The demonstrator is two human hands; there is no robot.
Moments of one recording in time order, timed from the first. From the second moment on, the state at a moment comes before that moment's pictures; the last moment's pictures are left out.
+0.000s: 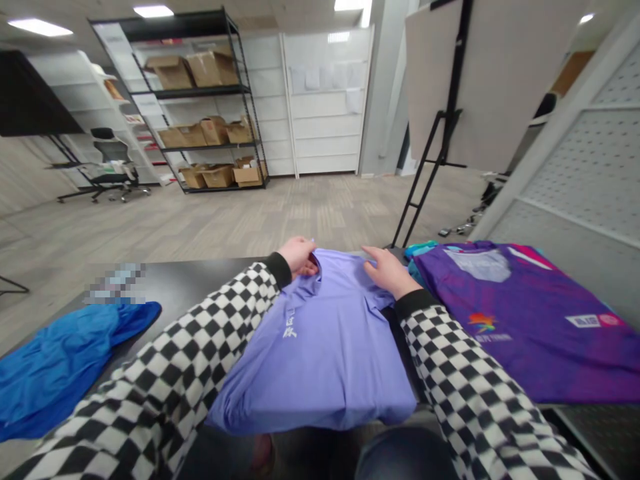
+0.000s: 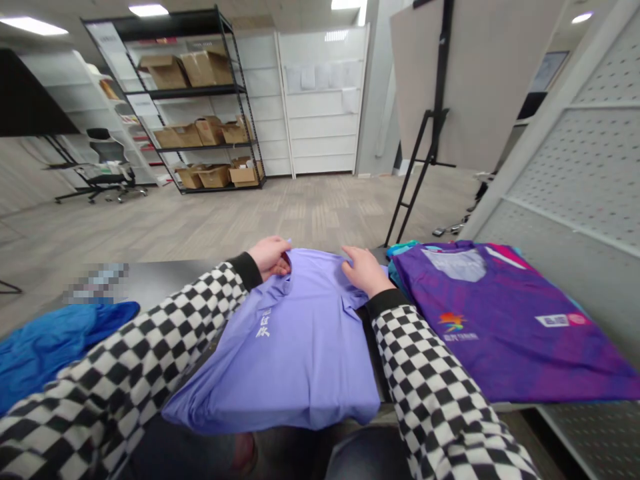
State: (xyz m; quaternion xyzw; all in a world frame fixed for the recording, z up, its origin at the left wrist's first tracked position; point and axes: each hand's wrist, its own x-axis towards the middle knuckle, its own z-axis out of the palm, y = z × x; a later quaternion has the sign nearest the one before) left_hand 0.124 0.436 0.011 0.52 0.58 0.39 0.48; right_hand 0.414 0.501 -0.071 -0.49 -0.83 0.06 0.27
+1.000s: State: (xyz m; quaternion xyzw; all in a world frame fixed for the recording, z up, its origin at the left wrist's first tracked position) left_hand -0.094 0.489 -0.065 0.82 0.50 0.27 0.09; right_hand 0.365 0.441 -0.059 -0.29 -0.93 0.16 0.14
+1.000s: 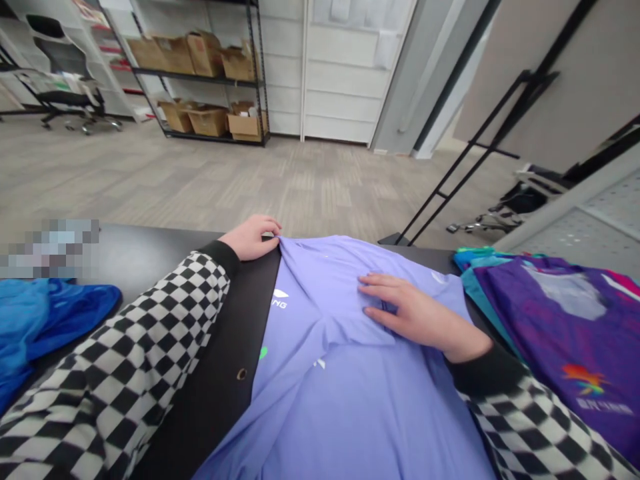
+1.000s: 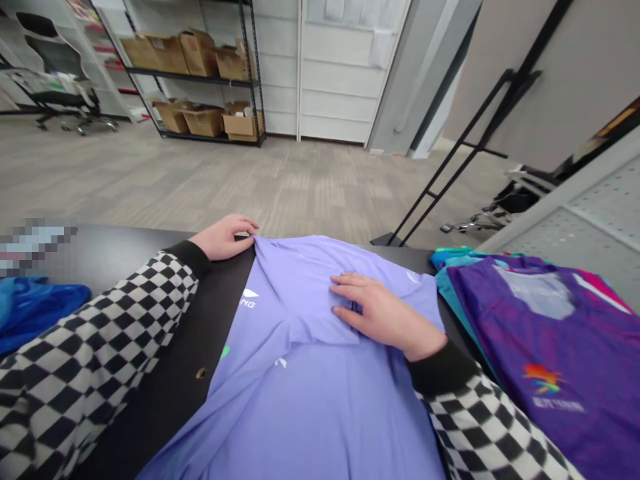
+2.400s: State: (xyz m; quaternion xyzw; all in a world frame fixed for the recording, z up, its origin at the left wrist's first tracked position) left_hand -0.080 0.341 -0.077 0.79 0.61 -0.01 0.05; right_hand 0.361 0.442 -0.061 -0.25 -0.94 0.17 0.17
